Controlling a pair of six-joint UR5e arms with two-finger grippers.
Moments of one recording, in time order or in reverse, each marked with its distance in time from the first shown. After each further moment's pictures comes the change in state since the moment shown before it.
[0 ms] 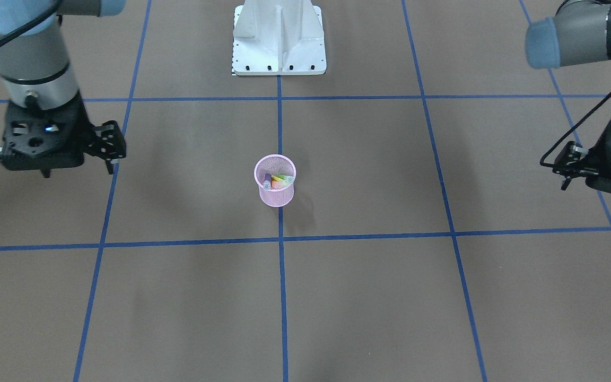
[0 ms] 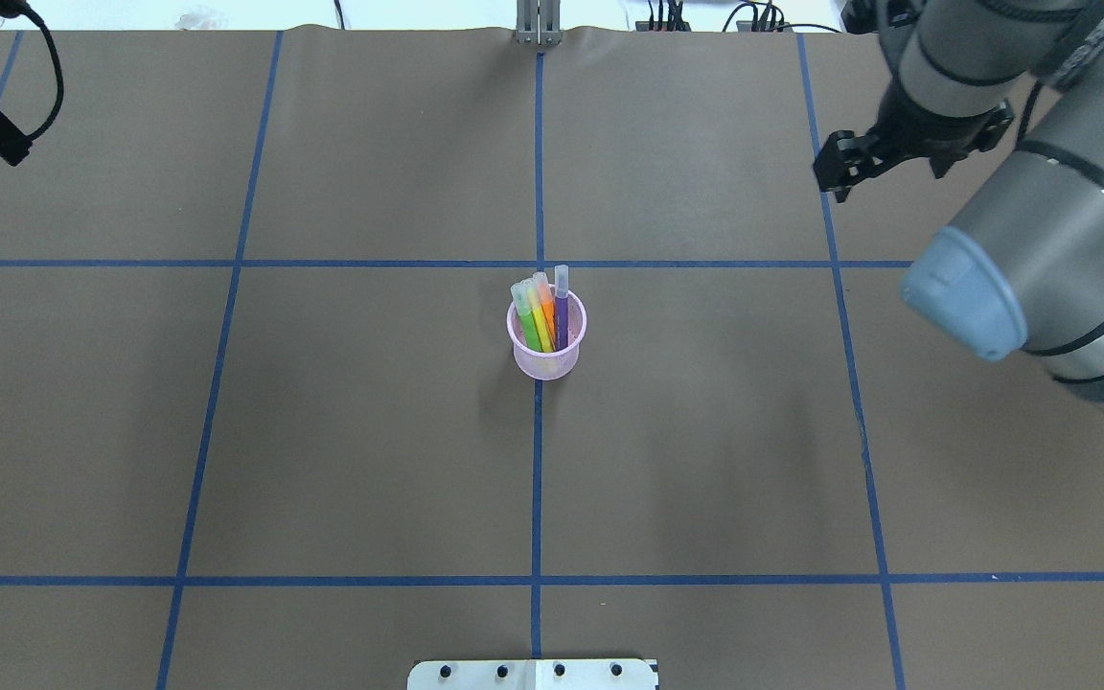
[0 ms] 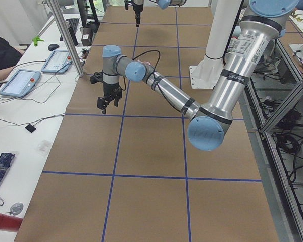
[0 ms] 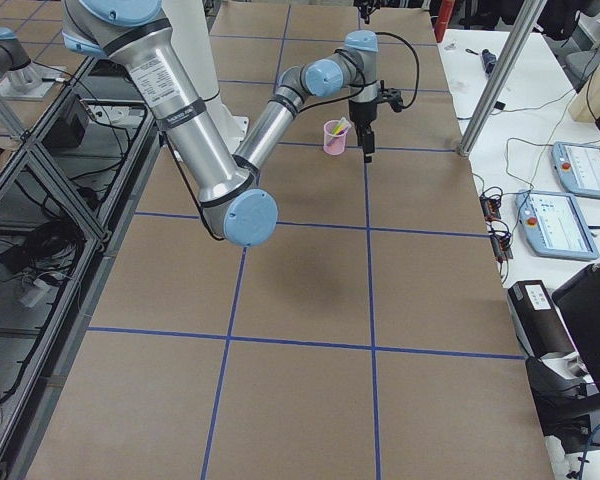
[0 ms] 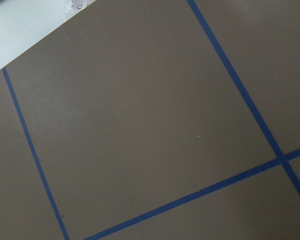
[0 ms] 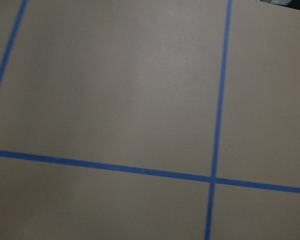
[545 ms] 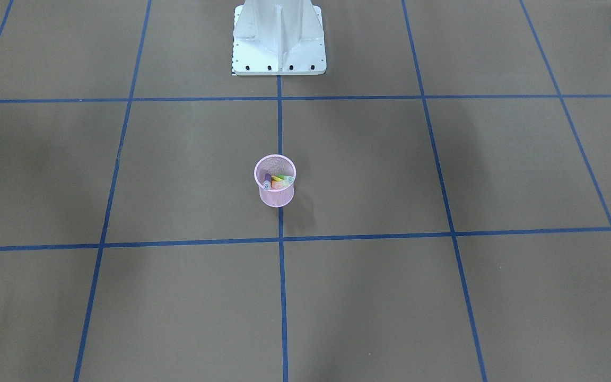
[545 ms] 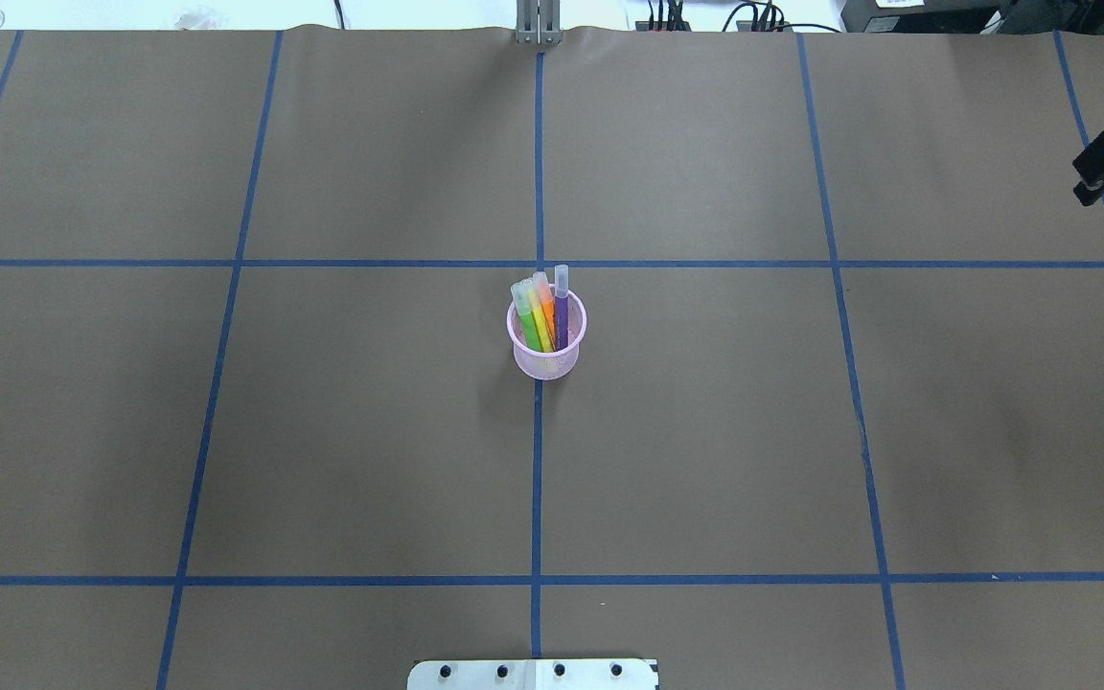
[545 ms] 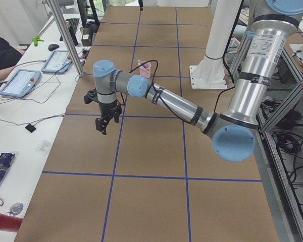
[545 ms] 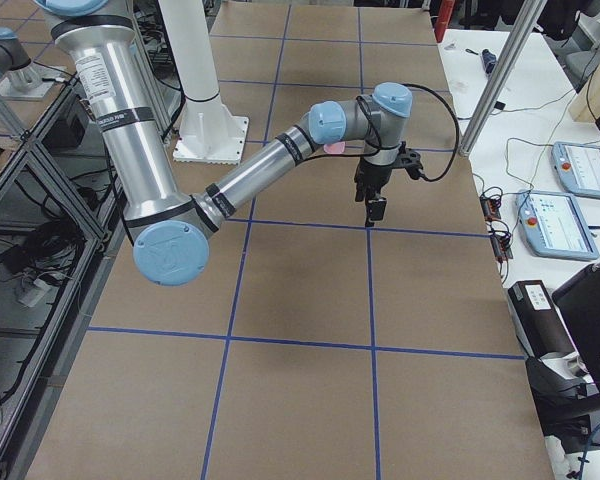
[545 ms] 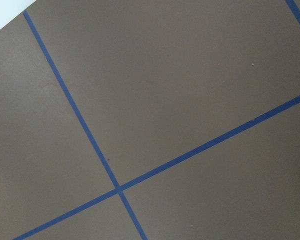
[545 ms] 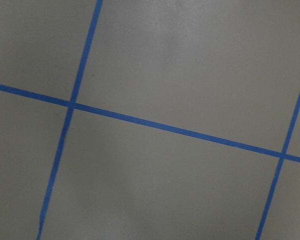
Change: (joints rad) left arm -0.188 0.132 0.024 -0.019 -0.159 0.098; right arm 0.272 -0.213 -0.037 -0.018 0.182 -0.382
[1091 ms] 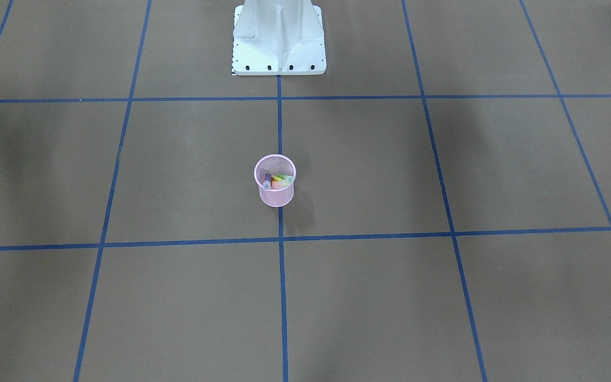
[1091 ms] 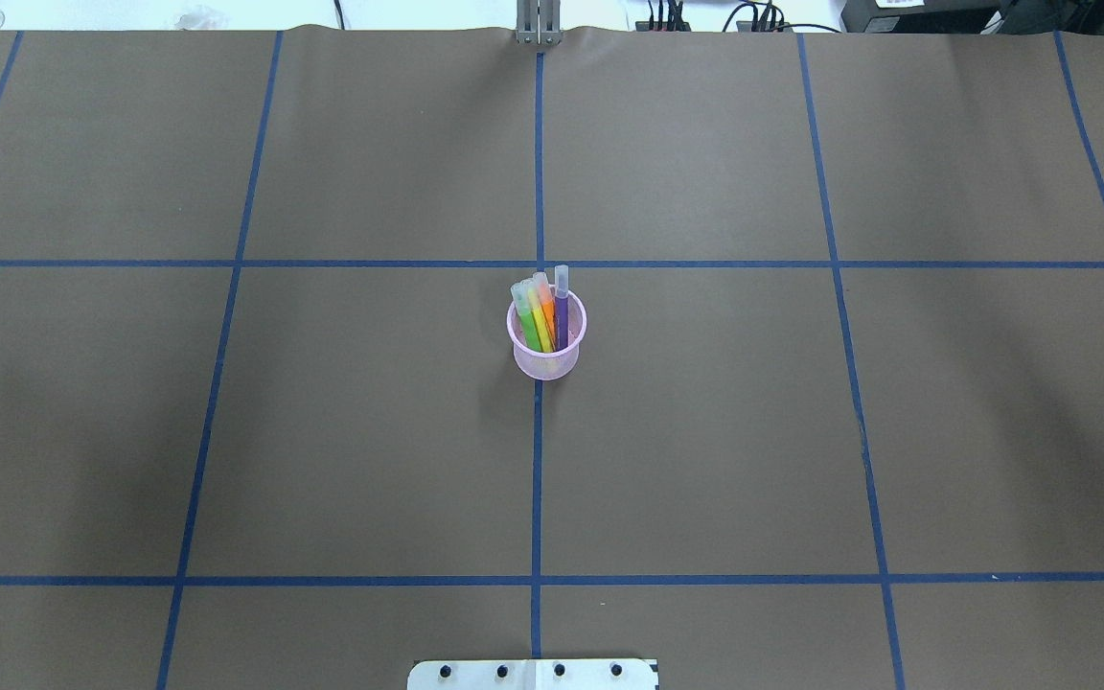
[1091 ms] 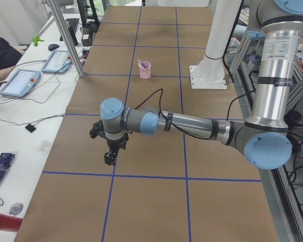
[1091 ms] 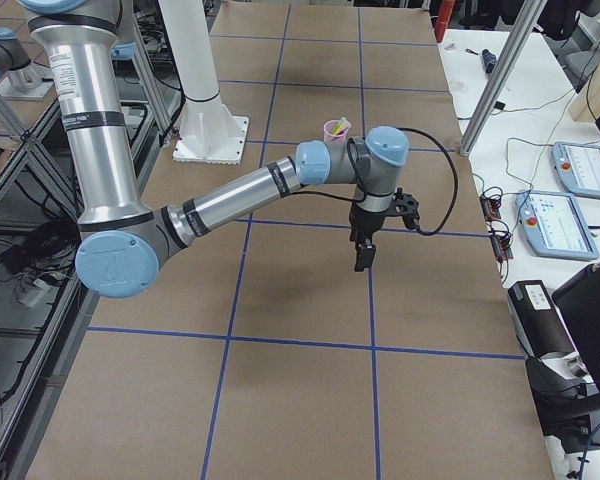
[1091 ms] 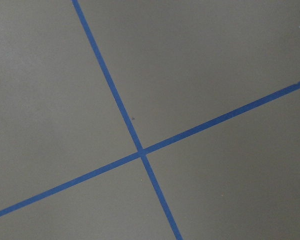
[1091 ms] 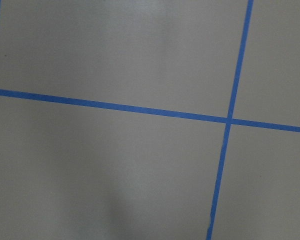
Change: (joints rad) left arm -0.071 0.164 0.160 -0.260 -0.063 0.022; right arm 0.129 -0.163 -0.053 0.142 0.044 -0.013
